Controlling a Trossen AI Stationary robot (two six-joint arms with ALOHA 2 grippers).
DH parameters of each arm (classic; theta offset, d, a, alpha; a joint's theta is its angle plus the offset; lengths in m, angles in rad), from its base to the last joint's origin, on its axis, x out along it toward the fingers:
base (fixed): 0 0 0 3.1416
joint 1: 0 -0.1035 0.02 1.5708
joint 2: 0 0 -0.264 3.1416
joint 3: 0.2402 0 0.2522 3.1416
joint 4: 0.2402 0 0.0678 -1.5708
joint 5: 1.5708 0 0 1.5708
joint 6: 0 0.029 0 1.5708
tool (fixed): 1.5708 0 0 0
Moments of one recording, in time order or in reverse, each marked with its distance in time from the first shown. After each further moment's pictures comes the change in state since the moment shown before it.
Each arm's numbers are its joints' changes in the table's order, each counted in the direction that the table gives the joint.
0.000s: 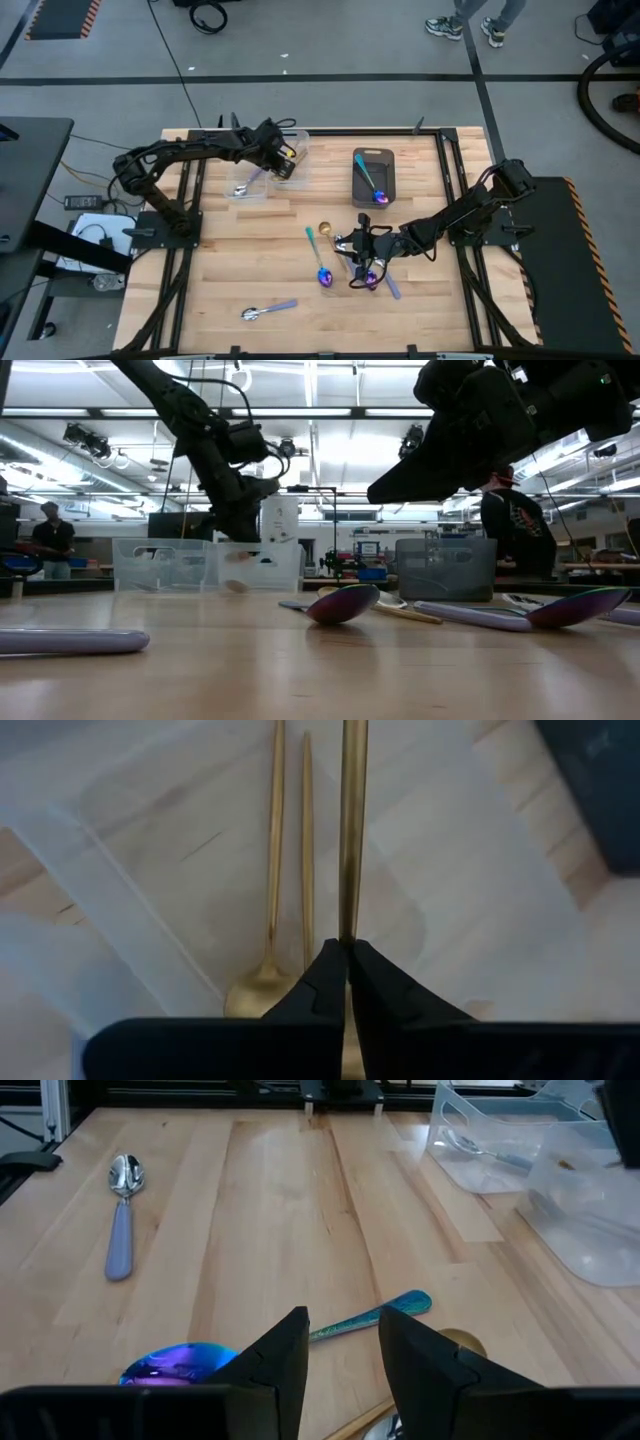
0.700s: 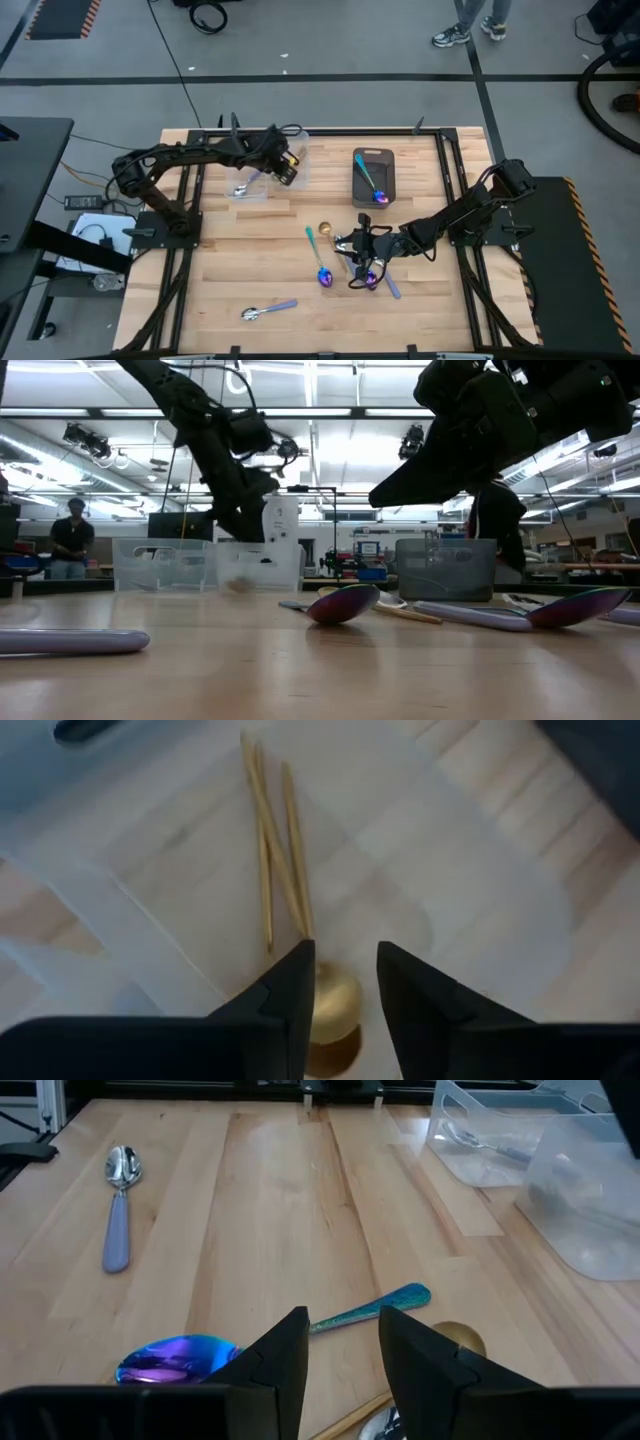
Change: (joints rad) left arm 0.087 -0.036 0.000 0.002 -0.156 0.093; right arm 0.000 0.000 0.000 0.017 0.000 0.003
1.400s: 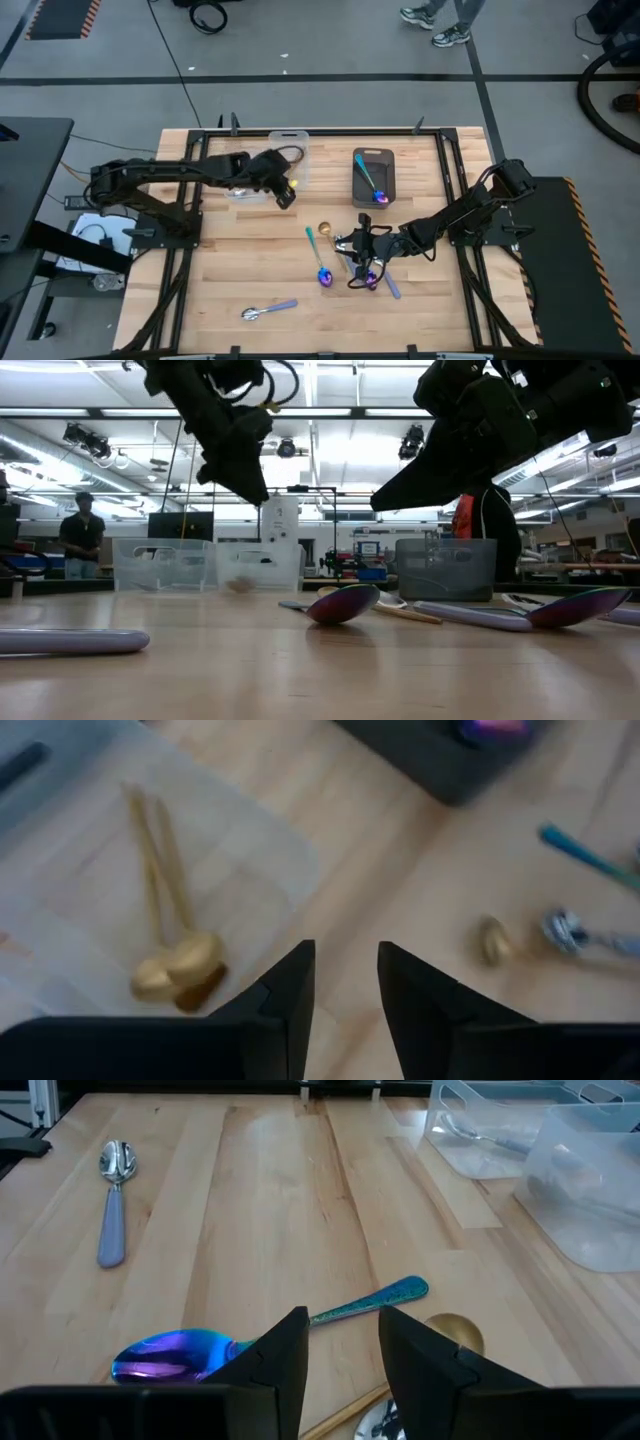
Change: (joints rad) left arm 0.304 -0.193 0.001 0.092 -0.104 -0.062; right arm 0.002 0.000 0.000 0.016 0.000 0.015
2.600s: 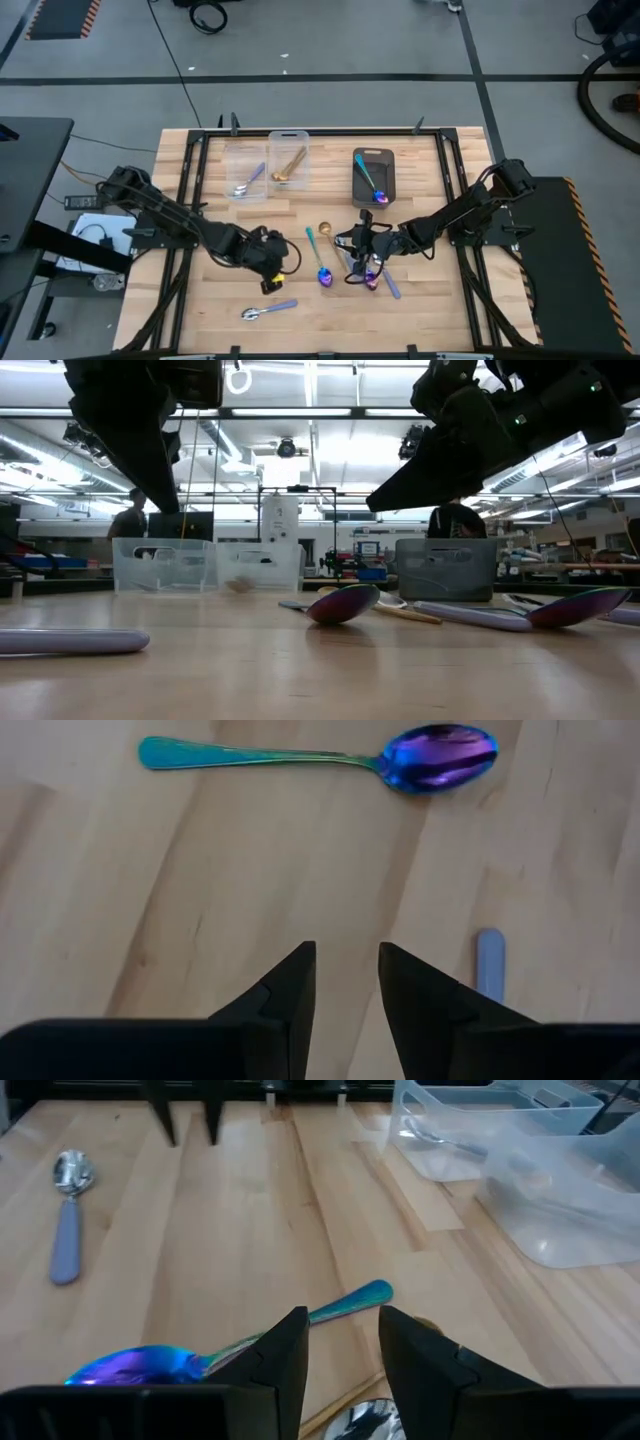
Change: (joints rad) left arm 0.655 0.147 0.024 0.097 -0.063 -0.372; right arm 0.020 0.000 0.001 -0.002 0.061 0.003
